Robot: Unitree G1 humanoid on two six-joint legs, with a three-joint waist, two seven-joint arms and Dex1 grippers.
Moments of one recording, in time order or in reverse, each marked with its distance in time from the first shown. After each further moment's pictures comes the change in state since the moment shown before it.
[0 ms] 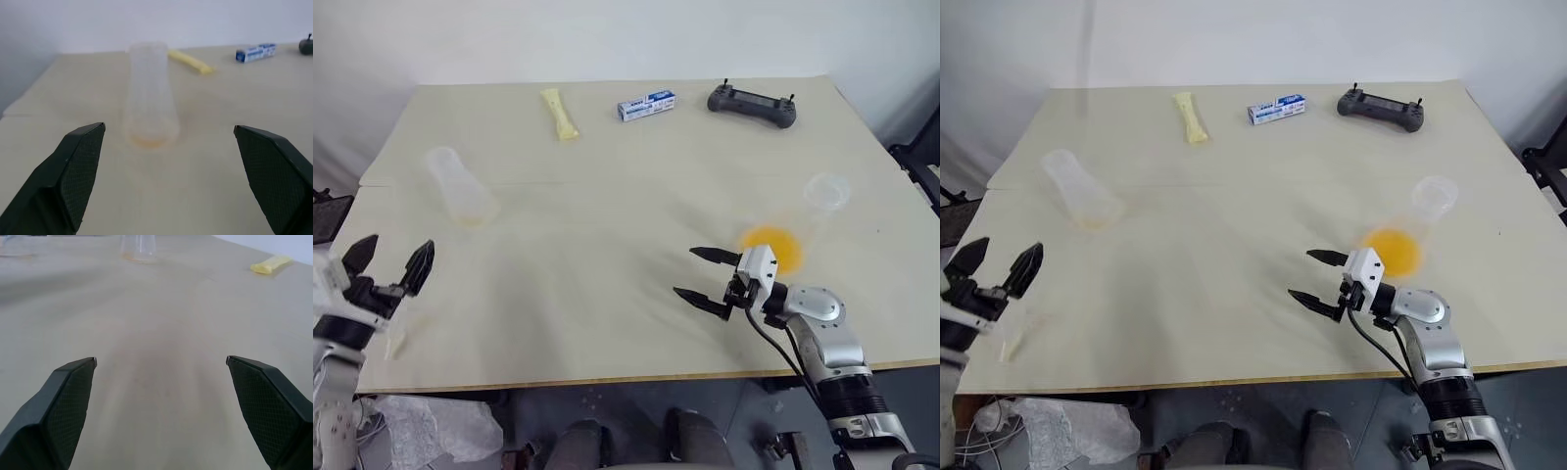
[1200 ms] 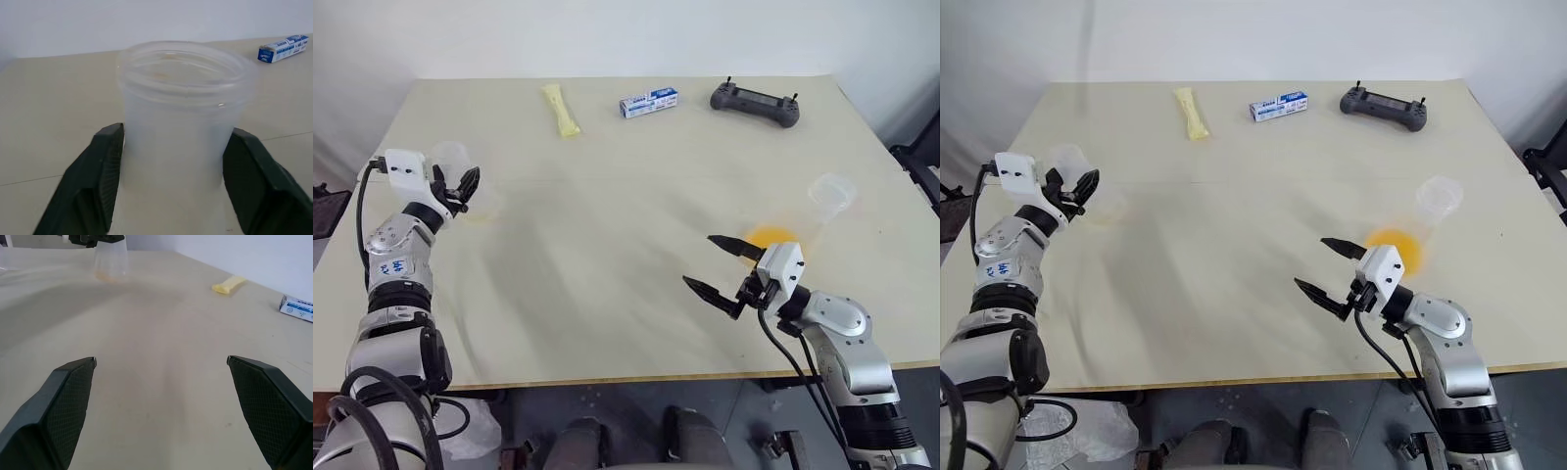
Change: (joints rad) left arm -0.934 0.064 -0.331 1.330 0.357 -0.507 -0.139; right arm 0.128 -0.028 -0.072 -0.304 0.023 0.114 -0.181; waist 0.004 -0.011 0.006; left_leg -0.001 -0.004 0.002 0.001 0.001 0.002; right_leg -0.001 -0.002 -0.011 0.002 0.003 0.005
